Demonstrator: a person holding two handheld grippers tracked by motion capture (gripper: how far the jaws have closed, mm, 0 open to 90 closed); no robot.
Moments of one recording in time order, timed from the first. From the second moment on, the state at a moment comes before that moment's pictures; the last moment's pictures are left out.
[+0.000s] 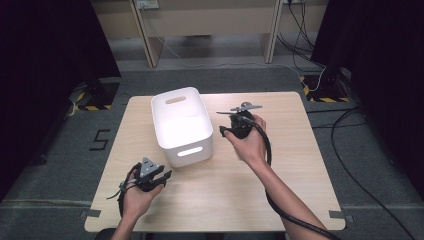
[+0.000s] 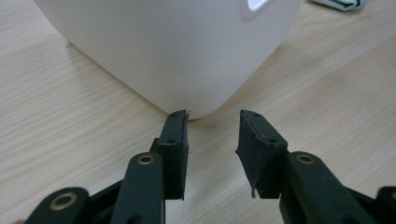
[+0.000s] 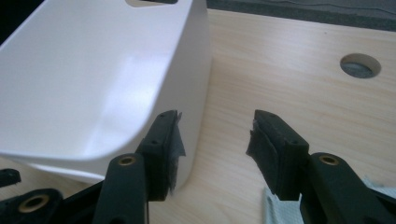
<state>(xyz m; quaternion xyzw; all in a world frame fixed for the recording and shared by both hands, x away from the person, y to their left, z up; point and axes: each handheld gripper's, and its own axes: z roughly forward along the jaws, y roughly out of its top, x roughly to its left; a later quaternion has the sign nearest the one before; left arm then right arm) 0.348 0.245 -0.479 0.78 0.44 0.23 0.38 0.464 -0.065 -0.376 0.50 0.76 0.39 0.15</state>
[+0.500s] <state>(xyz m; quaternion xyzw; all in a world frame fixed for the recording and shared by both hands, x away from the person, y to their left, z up) 0.352 0.241 -0.478 0.78 0.42 0.24 0.39 0.475 -0.026 -0.371 0.49 0.77 0.38 0.14</state>
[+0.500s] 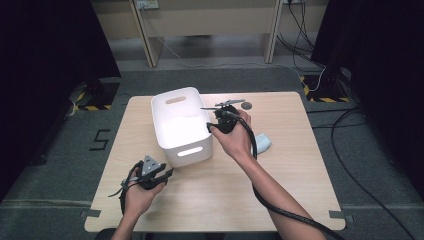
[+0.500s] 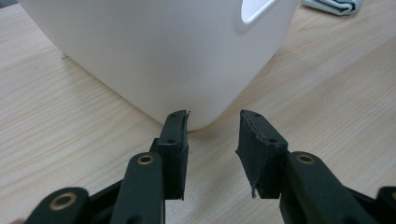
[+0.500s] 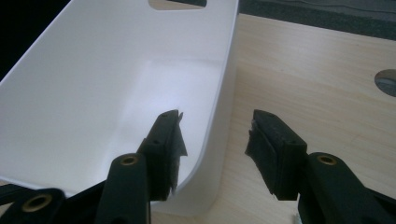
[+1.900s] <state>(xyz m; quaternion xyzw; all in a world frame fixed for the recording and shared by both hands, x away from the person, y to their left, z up) 0.406 0.330 -0.467 0.70 0.54 0.32 0.35 0.445 -0.105 -0.359 0.45 0.80 0.37 0.14</state>
